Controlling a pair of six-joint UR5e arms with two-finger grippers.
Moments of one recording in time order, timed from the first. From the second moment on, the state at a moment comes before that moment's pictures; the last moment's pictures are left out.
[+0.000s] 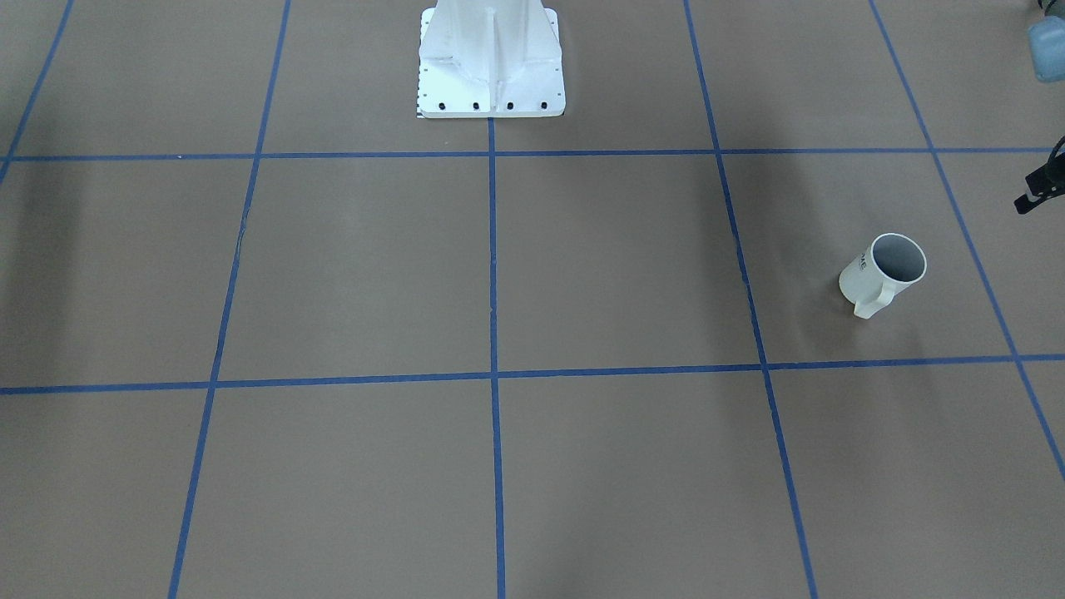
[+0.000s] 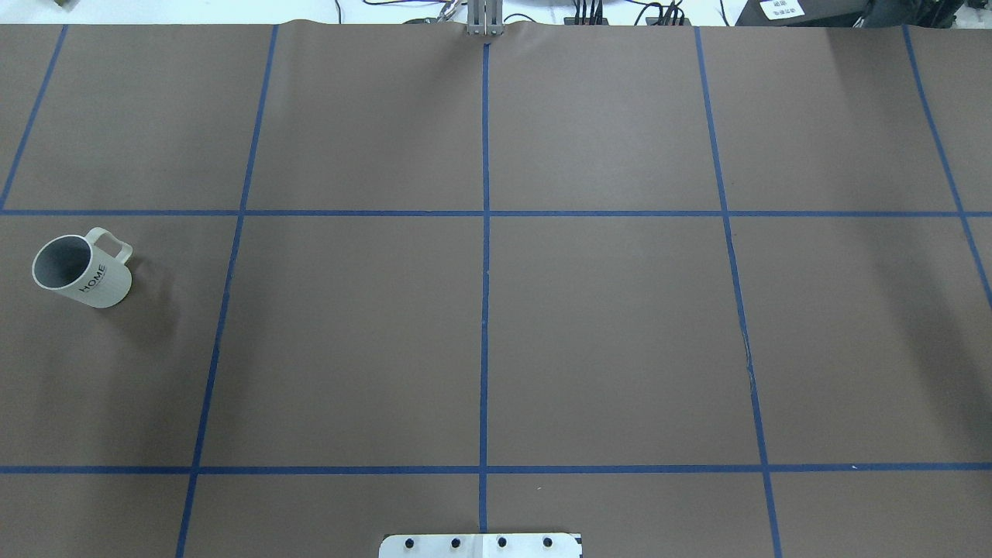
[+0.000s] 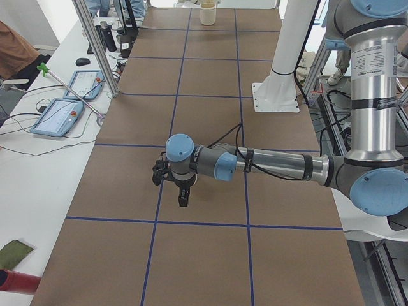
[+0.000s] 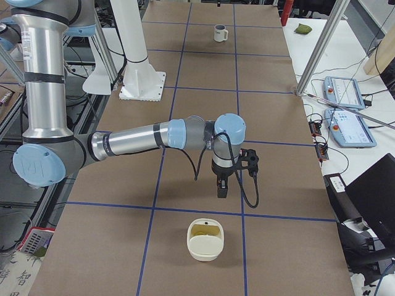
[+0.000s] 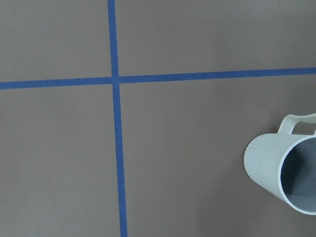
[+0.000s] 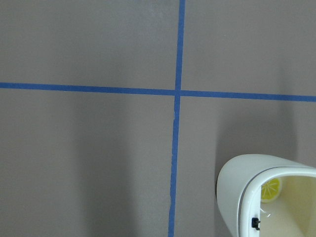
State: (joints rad) left arm -1.41 -1.47 -1.75 -1.68 -2.39 -0.21; right arm 1.59 -1.59 1.82 -1.84 2.32 -0.05
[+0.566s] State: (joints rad) left arm -1.50 -1.48 -1.77 -1.56 -2.39 -0.11; right arm 1.54 -1.58 1.77 -1.84 2.33 -0.05
